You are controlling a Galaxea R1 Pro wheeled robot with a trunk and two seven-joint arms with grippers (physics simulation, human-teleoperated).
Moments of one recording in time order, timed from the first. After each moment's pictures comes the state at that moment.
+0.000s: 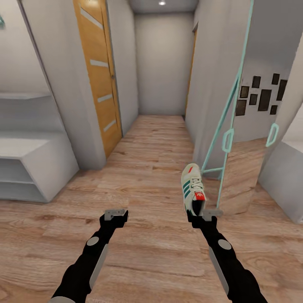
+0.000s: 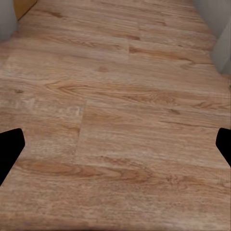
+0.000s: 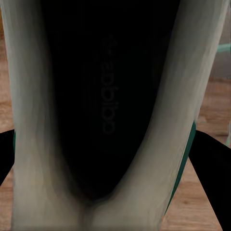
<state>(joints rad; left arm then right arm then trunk) -0.42 -0.10 -0.04 -1.02 0.04 0.09 0.00 -0.37 0.02 0.00 -1.12 0.00 0.08 0.01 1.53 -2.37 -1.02</state>
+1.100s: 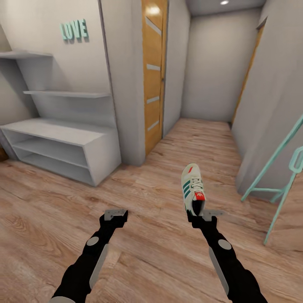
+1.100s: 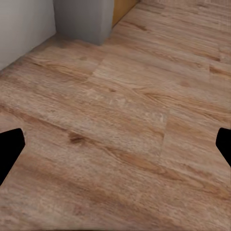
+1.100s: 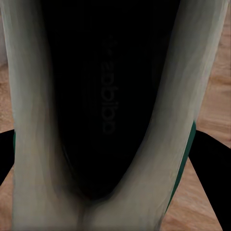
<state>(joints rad) -0.42 -0.10 -0.03 -1.02 0.05 0.09 0.00 -0.37 0.02 0.00 -1.12 0.00 0.08 0.01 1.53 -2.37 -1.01</state>
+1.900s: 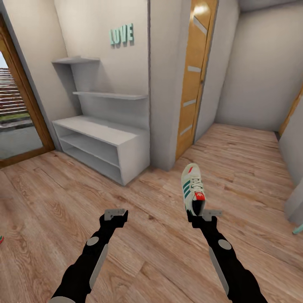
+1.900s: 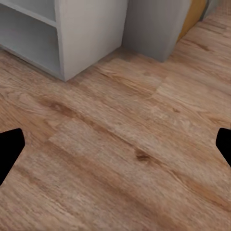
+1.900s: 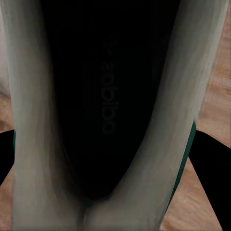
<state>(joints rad) -0.42 -0.10 -0.03 -1.02 0.05 0.09 0.00 -0.37 0.02 0.00 -1.12 0.00 0.08 0.01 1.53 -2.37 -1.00</state>
